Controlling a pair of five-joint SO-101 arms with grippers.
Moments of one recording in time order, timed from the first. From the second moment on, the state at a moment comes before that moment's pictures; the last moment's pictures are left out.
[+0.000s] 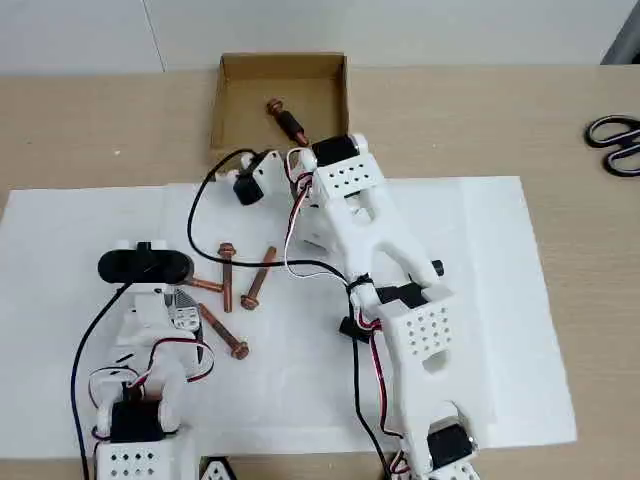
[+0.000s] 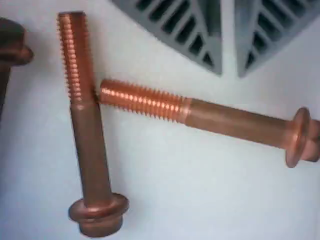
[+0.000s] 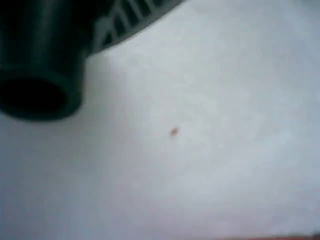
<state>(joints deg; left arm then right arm) -7.1 -94.5 92.4 55.0 2.5 -25.6 44.3 -41.4 92.5 40.2</state>
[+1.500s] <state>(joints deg) -8.6 -43.8 30.4 88.6 16.1 4.3 -24.0 17.6 98.7 -3.9</state>
